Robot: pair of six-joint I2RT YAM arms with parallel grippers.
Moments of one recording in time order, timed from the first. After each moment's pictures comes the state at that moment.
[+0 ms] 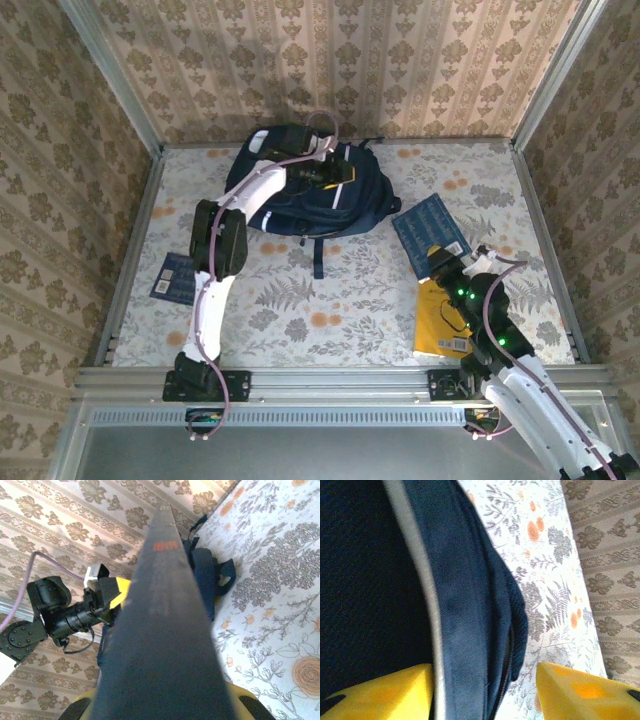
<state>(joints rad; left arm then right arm) -0.48 2.34 2.07 -0.52 0.69 -0.46 0.33 0.38 0.23 -0.02 0.10 1.01</state>
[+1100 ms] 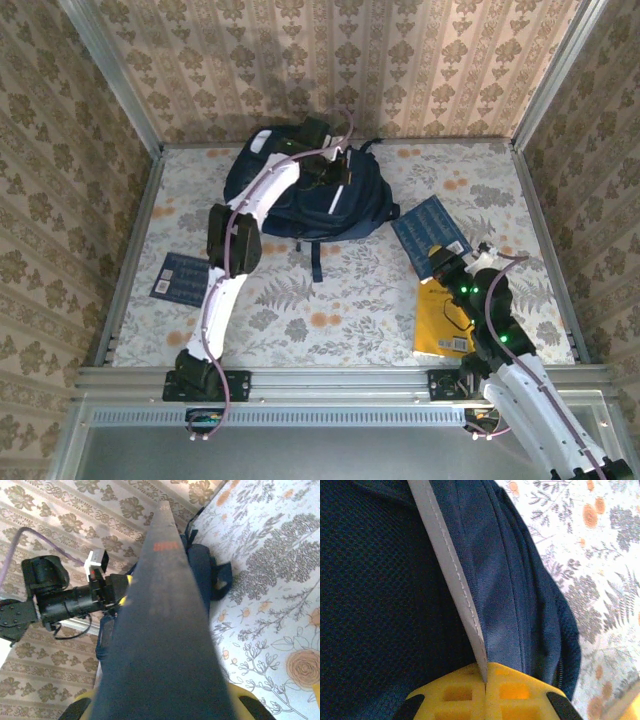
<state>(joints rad) -0.53 2.44 2.36 -0.85 0.45 -0.30 0.25 0.42 0.28 -0.07 -0.02 0.99</state>
